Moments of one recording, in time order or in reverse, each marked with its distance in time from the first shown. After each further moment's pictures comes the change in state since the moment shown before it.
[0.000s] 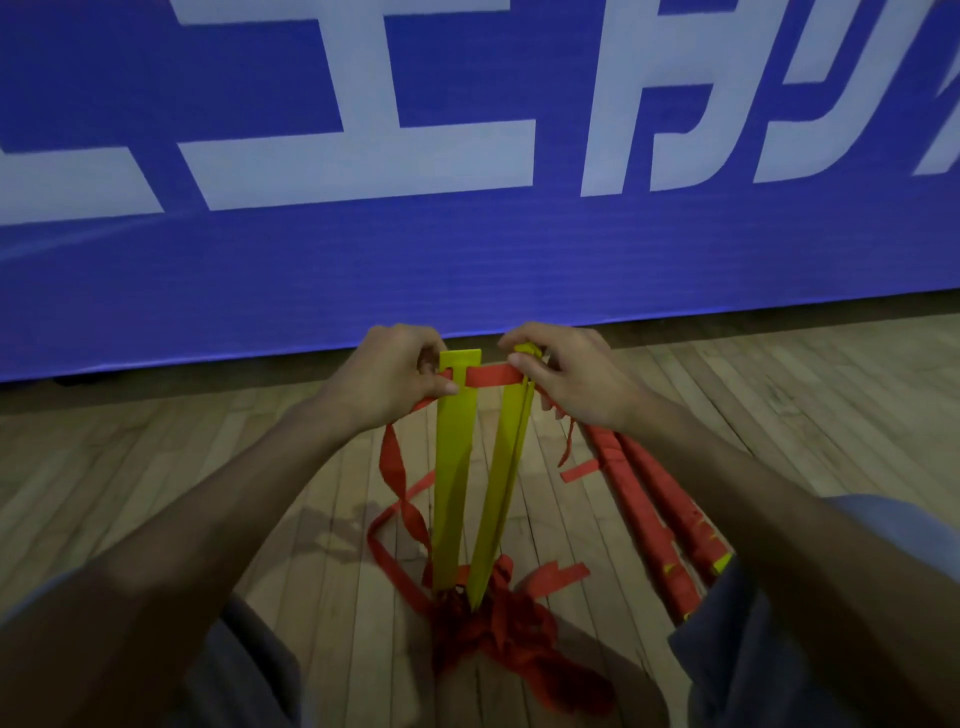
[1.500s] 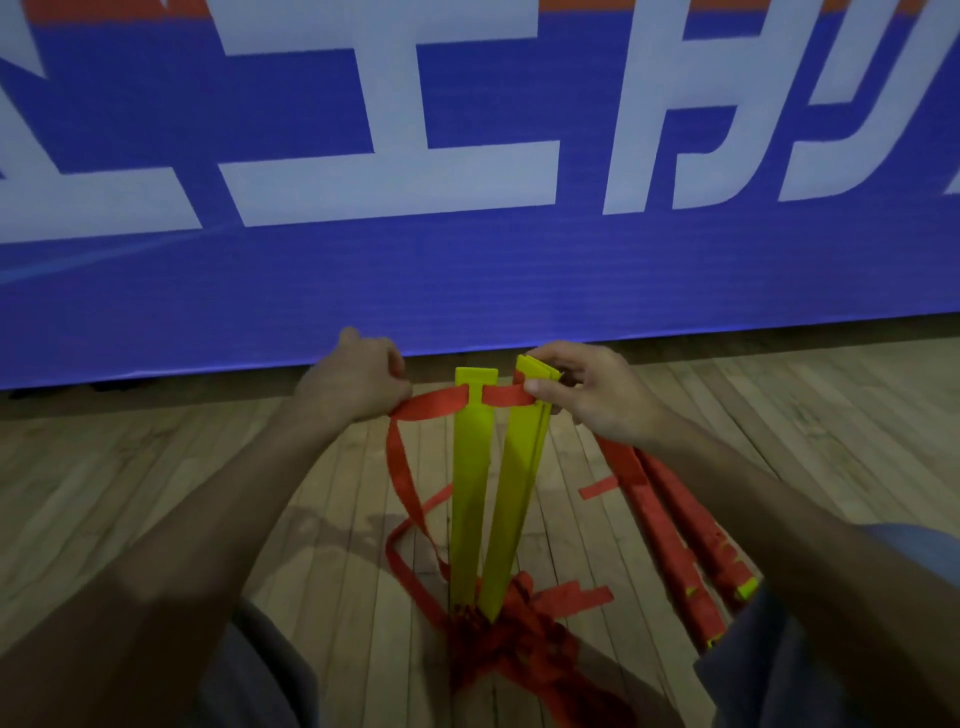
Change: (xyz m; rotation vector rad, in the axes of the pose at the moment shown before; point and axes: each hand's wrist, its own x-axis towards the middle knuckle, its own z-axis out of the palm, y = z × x) left_hand 0.002 -0.041 -0.020 0.178 0.007 -0.431; right_hand 0.003 -0.001 0.006 0.267 -0.021 0.060
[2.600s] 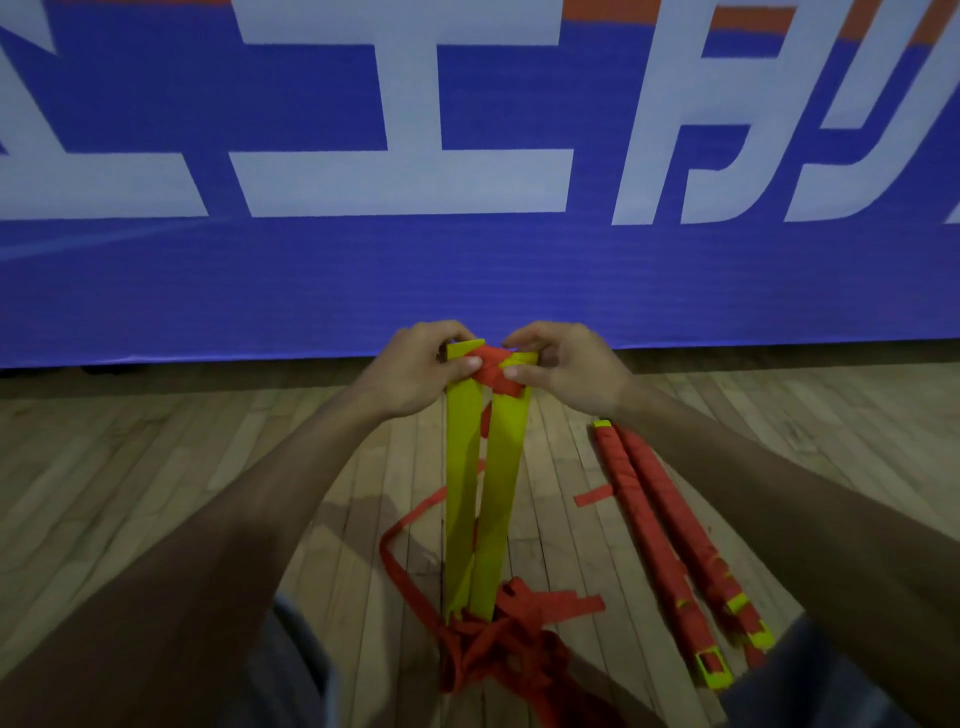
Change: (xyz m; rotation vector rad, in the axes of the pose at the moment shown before) left_hand 0.014 0.020 0.010 -0.439 0.037 0.508; right_hand 0.044 -0.018 0.008 -0.098 -0.030 0.087
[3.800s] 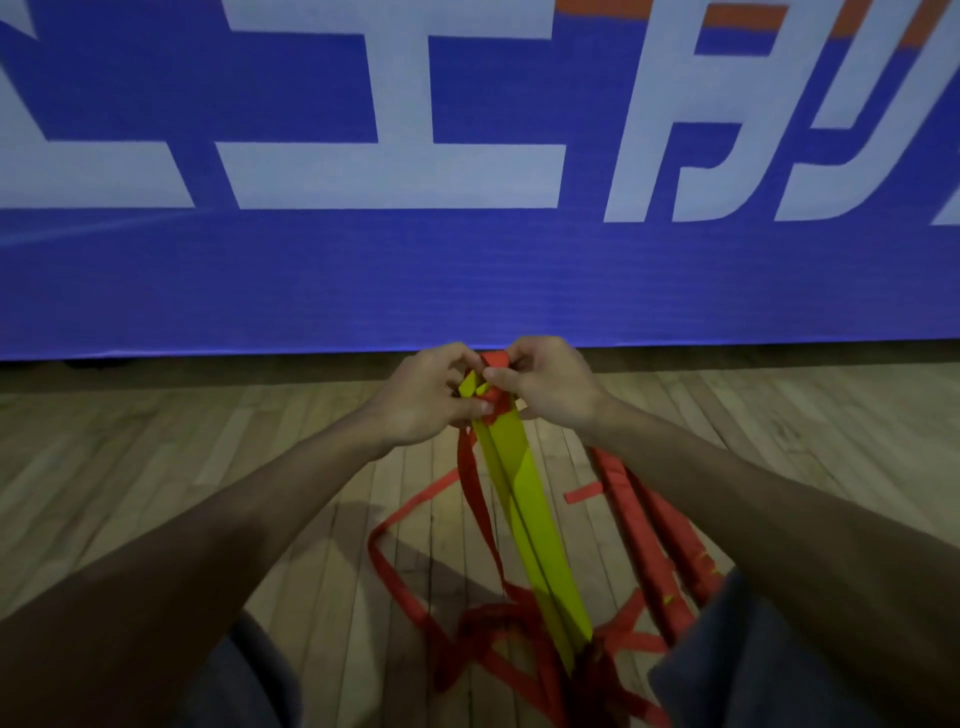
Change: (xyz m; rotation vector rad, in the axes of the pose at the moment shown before) left_hand -0.019 0.009 0.028 -0.368 -0.115 -0.141; right_hand -0.013 -0.016 0.020 0.096 0.048 0.233
